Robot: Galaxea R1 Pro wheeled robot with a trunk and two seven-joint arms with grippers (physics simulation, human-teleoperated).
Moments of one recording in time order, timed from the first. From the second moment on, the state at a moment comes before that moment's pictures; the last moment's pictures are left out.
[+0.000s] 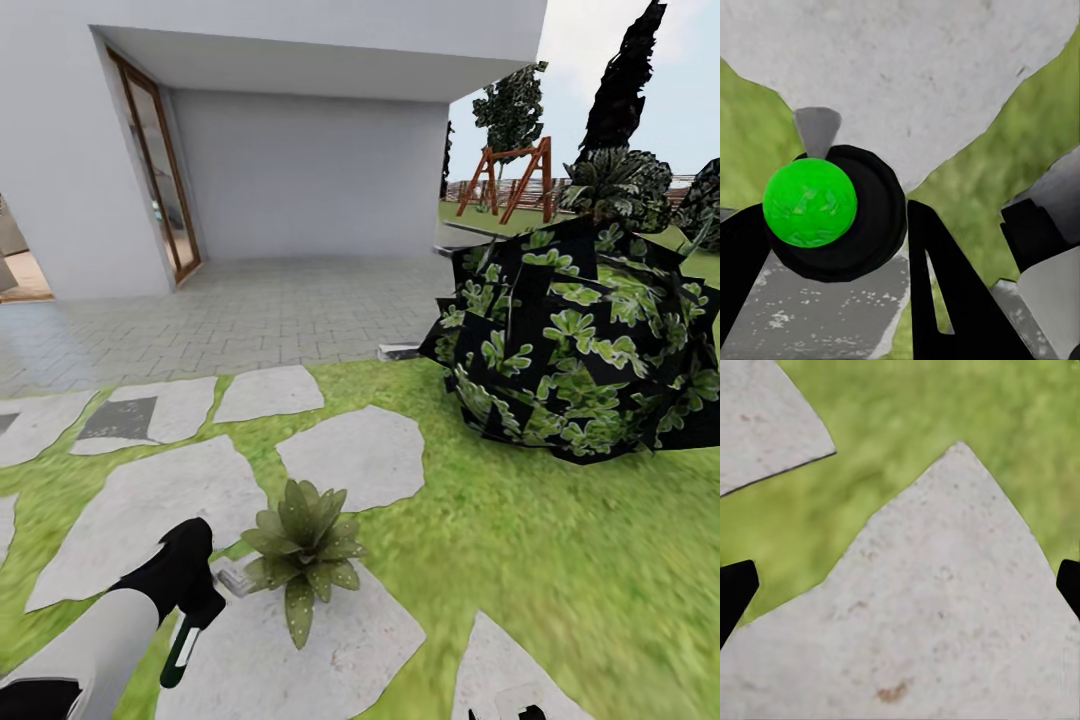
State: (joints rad) left arm -0.75 0.10 -0.03 -0.52 -1.04 0.88 -0.94; right arm -0.38 -0.01 0.11 -0.08 0.15 -0.39 -0.15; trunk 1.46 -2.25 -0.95
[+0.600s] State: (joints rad) left arm -0.75 0.09 -0.03 -0.48 -1.04 0.87 -0.94; right arm -0.38 -0.01 0.11 -0.08 0.15 -0.39 -0.15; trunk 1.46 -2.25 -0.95
